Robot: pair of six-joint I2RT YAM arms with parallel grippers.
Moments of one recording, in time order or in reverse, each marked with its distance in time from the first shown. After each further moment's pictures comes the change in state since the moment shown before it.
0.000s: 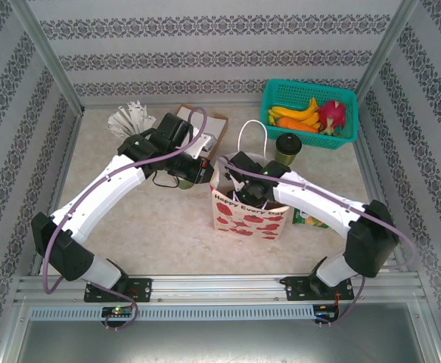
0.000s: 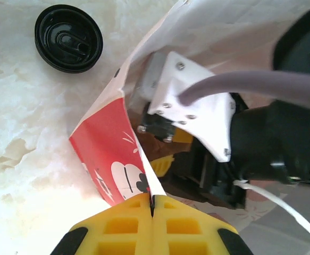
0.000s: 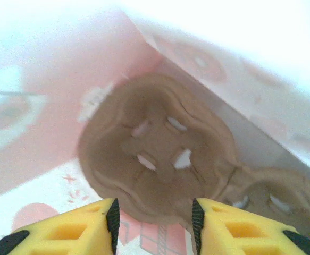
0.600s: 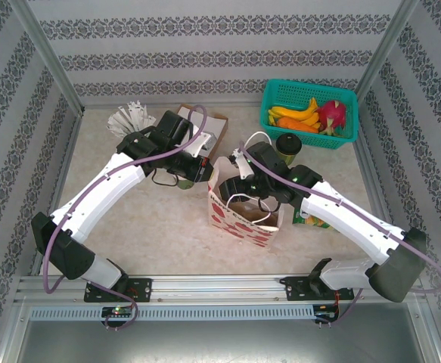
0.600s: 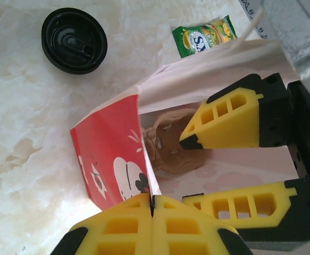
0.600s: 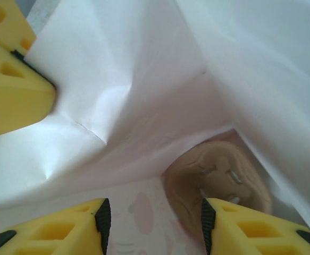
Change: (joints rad) left arm 0.000 0.012 0.040 -0.038 -0.021 0.011; right arm -0.023 -0.214 -0.025 0.206 -0.148 0.006
